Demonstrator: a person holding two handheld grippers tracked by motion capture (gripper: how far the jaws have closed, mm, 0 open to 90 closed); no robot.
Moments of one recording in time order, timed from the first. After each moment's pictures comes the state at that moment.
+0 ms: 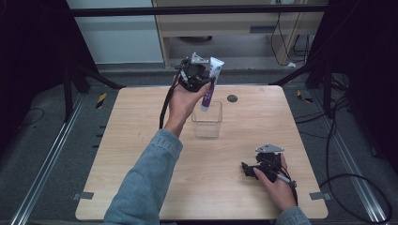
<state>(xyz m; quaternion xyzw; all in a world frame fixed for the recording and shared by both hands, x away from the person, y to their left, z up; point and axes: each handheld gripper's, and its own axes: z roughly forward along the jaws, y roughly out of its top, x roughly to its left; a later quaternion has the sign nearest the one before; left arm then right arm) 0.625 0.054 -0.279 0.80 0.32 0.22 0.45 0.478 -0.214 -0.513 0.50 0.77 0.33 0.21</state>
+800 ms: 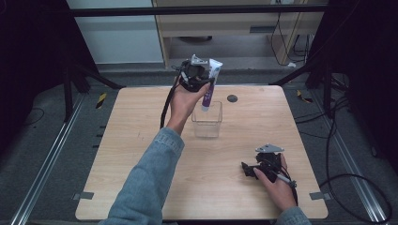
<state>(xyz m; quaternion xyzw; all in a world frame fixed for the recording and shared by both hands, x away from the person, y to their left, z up) 0.643 0.055 -0.297 0.80 0.33 0.21 0.46 0.478 -0.214 -0.513 0.50 0.77 0.33 0.21</state>
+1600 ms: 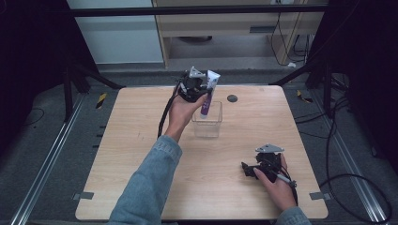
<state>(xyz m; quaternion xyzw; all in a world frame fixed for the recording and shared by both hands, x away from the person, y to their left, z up) 0.639 0.062 -0.336 0.81 0.32 0.20 0.45 0.478 -0.214 -0.513 0.50 0.77 0.33 0.21</state>
